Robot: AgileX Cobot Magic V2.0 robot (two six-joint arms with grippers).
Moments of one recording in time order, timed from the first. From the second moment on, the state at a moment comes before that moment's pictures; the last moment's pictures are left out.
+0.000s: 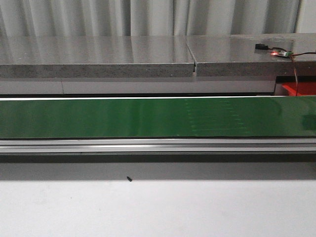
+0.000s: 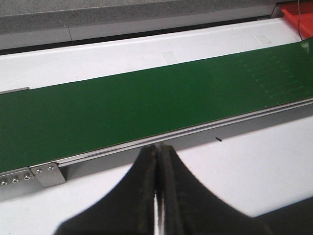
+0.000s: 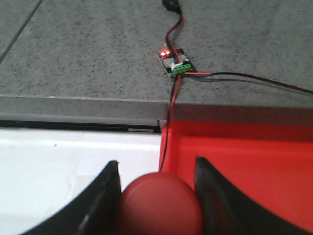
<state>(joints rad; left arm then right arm) -0.22 0.44 -0.75 -0.16 0.90 0.10 -0.31 1.73 -1.35 0.85 0.37 -0.92</state>
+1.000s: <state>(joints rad) -0.22 0.44 -0.75 -0.16 0.90 0.10 -0.35 2.01 -1.41 0.88 0.29 -0.92</state>
